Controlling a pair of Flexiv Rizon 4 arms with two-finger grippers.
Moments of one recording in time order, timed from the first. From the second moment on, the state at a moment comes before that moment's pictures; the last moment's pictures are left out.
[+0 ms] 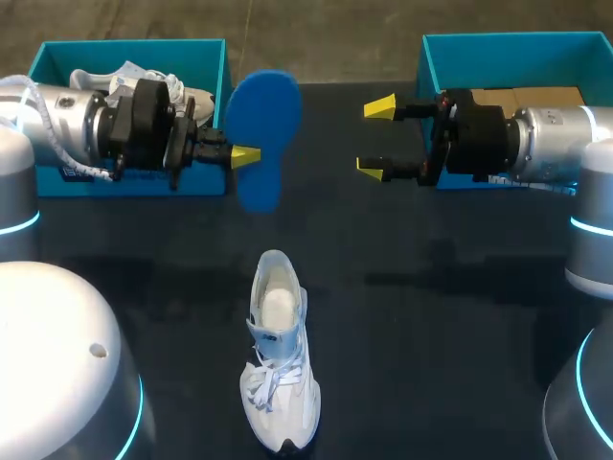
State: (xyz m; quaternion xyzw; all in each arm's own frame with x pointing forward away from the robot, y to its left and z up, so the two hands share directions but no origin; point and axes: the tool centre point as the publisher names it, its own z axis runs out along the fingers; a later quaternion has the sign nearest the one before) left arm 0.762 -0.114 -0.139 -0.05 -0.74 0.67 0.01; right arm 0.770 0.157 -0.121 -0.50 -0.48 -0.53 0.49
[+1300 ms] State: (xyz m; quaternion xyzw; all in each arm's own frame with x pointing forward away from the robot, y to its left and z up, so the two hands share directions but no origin) left arm 0.762 -0.107 -0.139 0.33 -0.54 0.61 0.47; right arm 0.770 0.157 -0.121 -0.50 -0.48 -0.53 0.49
